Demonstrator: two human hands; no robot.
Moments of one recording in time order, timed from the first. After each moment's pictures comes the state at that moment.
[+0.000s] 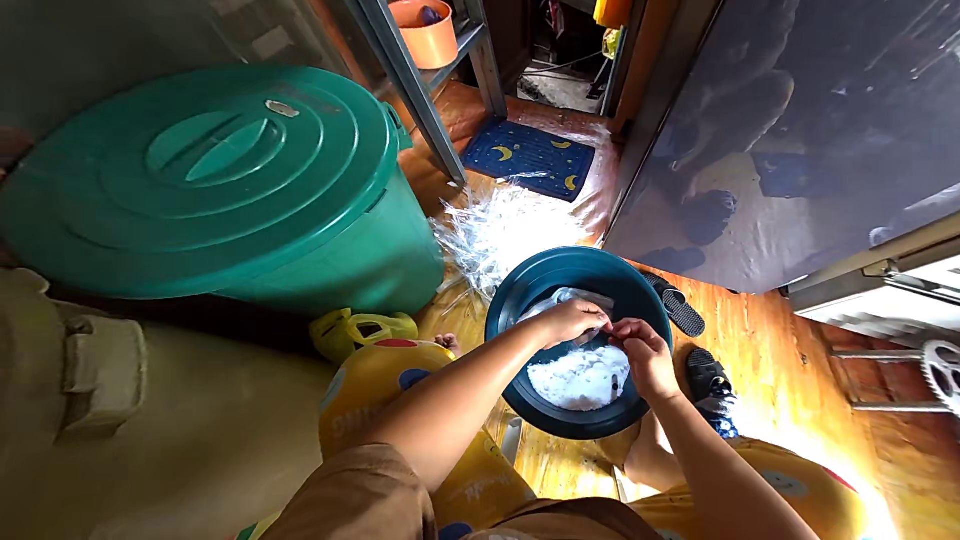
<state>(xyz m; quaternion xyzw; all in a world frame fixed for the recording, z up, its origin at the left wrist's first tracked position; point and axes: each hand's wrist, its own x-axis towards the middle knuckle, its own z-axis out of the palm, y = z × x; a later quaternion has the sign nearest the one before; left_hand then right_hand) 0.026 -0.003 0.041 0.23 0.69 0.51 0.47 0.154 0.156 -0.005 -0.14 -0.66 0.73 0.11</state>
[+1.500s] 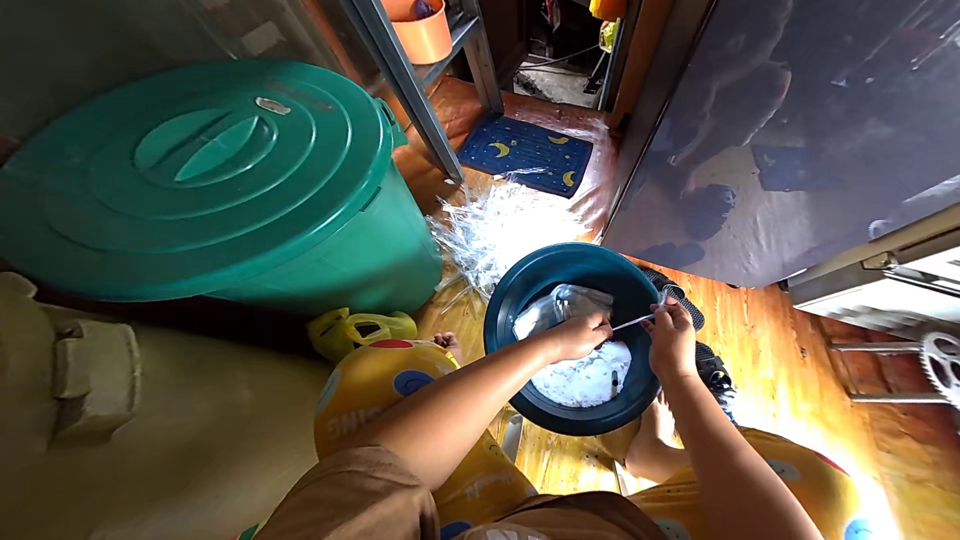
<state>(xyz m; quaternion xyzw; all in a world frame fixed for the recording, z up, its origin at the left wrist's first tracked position) 0.047 0.003 0.042 0.29 0.75 0.37 0.47 0.130 0.178 0.013 -0.35 -0.67 0.62 0.22</state>
